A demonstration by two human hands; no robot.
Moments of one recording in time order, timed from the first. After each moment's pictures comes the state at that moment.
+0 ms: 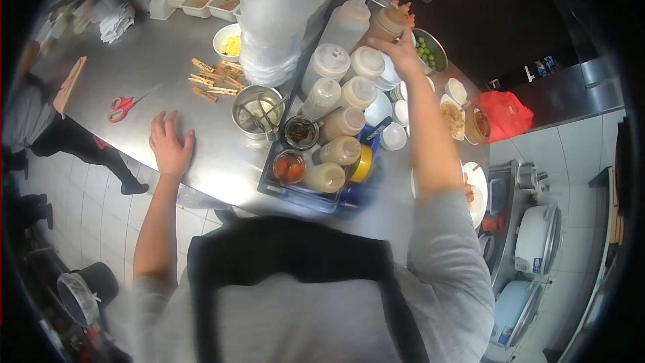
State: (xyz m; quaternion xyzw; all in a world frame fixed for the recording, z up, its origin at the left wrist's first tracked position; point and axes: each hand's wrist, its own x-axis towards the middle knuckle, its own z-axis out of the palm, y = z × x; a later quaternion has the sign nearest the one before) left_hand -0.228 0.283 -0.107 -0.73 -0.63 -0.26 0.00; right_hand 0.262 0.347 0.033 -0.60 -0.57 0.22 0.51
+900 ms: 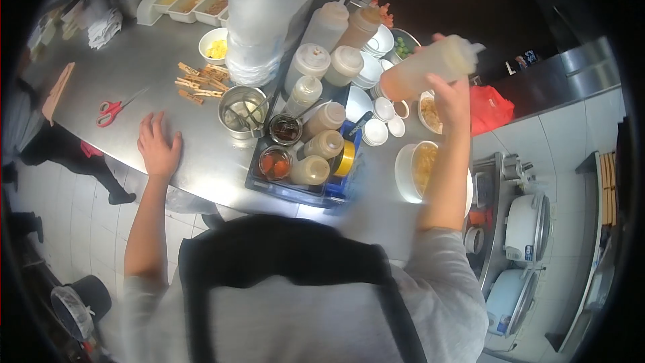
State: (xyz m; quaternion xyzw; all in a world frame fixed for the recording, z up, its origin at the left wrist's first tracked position) left_hand -0.228 0.282 -0.108 -0.73 -0.63 -0.27 0.01; right_hand 0.258 0.201 0.131 -0.48 -0.59 0.27 0.59
